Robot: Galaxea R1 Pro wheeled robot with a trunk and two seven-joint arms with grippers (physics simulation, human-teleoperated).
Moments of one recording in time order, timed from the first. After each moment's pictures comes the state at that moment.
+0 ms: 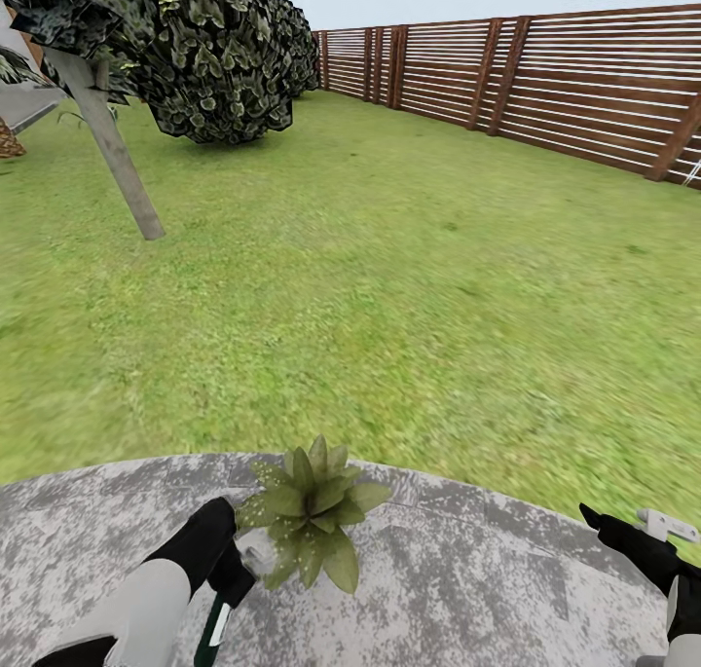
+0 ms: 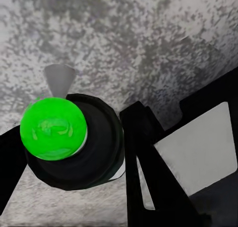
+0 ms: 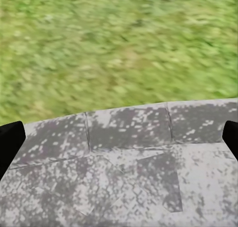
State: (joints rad) left arm -0.72 -0.05 0.22 -0.41 -1.15 0.76 -0.83; right arm -0.59 -0.17 -1.17 -0.75 0.55 0.12 0.61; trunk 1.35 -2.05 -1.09
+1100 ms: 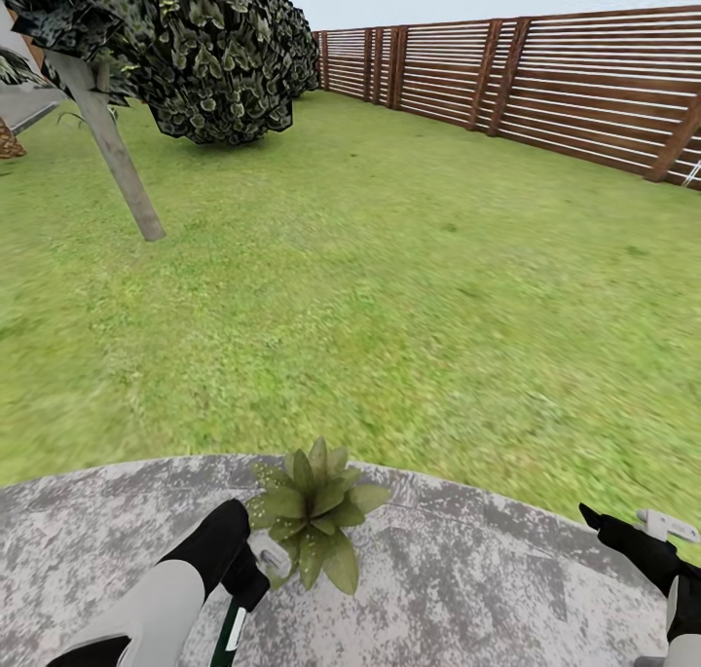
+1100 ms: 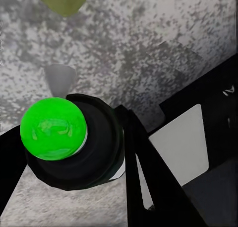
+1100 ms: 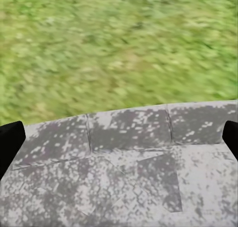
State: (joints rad) left arm -0.72 -0.09 0.21 -0.40 -1.14 0.77 -0.83; right arm -0.59 -0.17 -1.17 -0.75 0.55 0.12 0.61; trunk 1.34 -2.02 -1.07
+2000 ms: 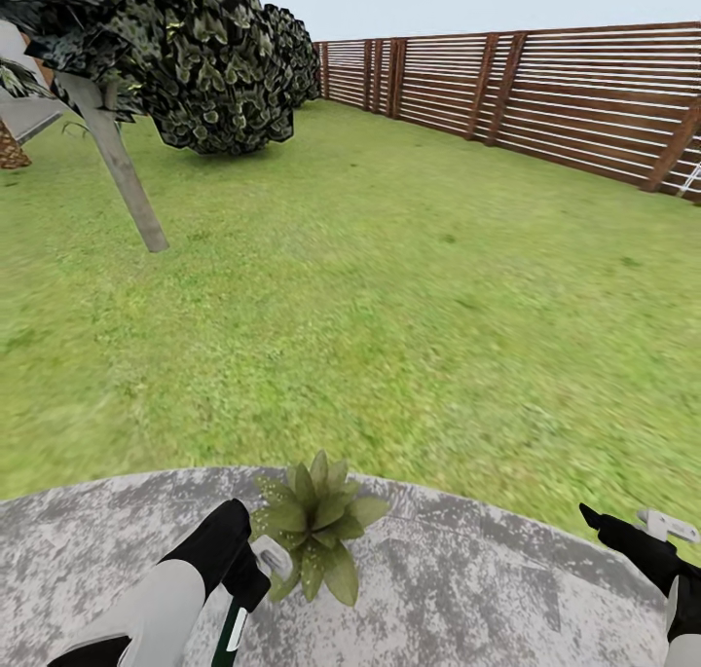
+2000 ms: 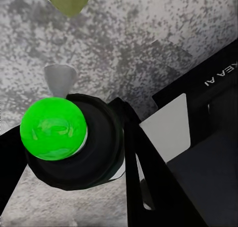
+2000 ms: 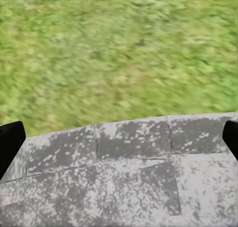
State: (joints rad) left arm -0.72 -0.10 0.21 -0.40 -1.14 0.77 -0.83; right arm -0.59 -0.17 -1.17 -0.75 0.55 0.12 0.61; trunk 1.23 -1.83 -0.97
